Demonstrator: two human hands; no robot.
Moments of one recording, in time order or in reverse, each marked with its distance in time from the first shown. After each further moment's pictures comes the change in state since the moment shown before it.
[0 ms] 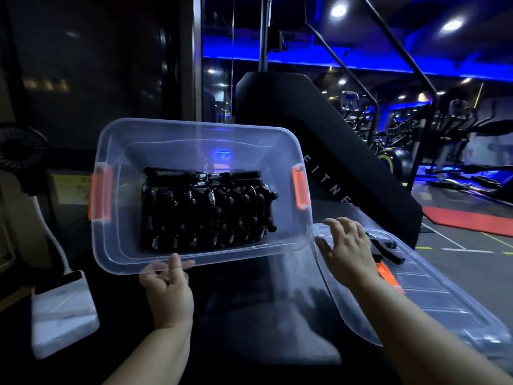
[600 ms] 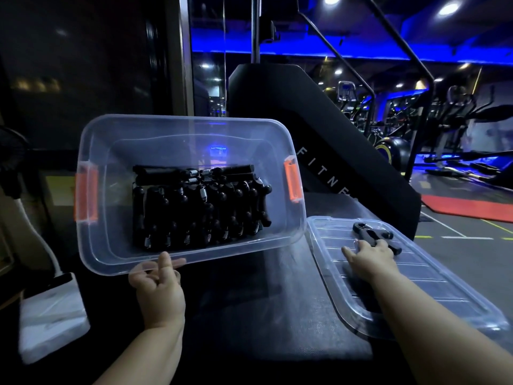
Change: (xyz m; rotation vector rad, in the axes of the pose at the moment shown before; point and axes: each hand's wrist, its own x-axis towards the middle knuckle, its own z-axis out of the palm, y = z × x) left_hand 0.005 -0.008 0.003 -0.012 0.011 0.030; right_hand 0.000 0.071 0.013 -0.091 -0.497 0.594
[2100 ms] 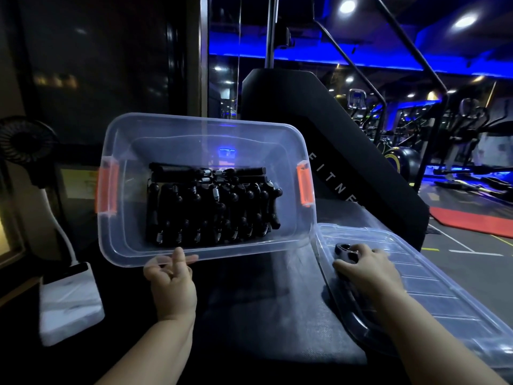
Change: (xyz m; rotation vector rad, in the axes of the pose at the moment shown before) left_hand -0.006 0.011 -0.002 0.021 -0.015 -0.041; right_hand -0.048 -0.019 -0.010 0.118 0.077 -0.122
